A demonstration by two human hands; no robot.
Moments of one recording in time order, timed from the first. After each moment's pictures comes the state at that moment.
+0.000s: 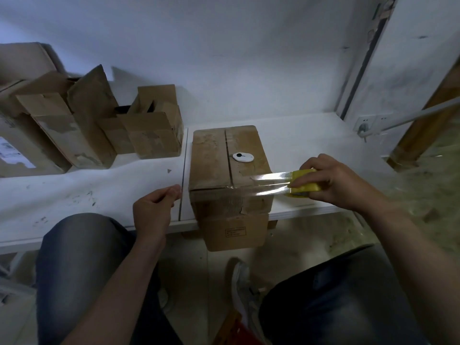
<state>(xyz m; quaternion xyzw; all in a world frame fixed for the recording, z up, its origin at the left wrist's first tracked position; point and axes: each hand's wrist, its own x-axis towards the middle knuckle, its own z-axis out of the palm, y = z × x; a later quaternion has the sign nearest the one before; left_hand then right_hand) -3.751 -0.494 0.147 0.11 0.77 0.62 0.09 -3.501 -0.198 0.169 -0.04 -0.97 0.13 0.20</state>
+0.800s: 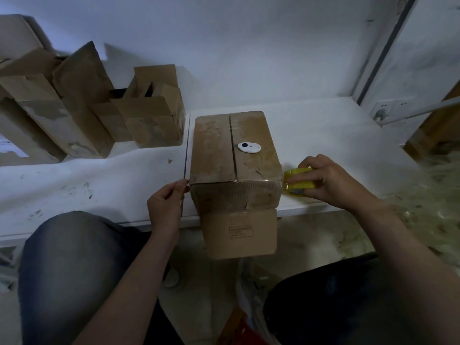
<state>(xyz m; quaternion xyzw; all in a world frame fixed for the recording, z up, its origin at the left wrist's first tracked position) -3.773 -0.462 0.103 0.07 0.75 0.65 0.11 -3.541 -0.181 0.116 -0.09 -0.97 0.15 0.18</state>
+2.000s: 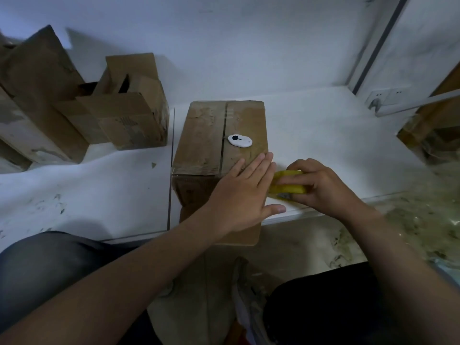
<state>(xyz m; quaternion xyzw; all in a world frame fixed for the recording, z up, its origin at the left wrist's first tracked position) -3.735 -0.348 0.121 0.71 0.70 -0.02 -0.05 -3.563 -0.187 0.103 -0.08 -0.96 0.17 0.22</state>
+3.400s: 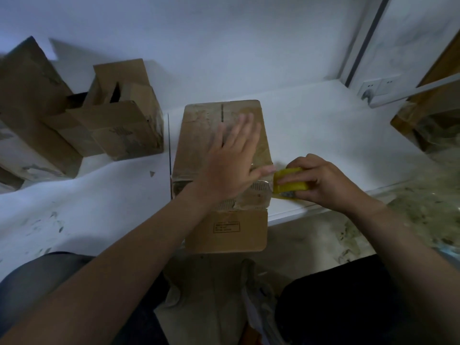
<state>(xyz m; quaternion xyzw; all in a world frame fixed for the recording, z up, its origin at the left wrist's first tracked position) -3.789 -0.318 0.142 0.69 0.71 0.12 -0.07 -3.570 -0.186 0.103 -0.10 -0.95 0.19 0.21</state>
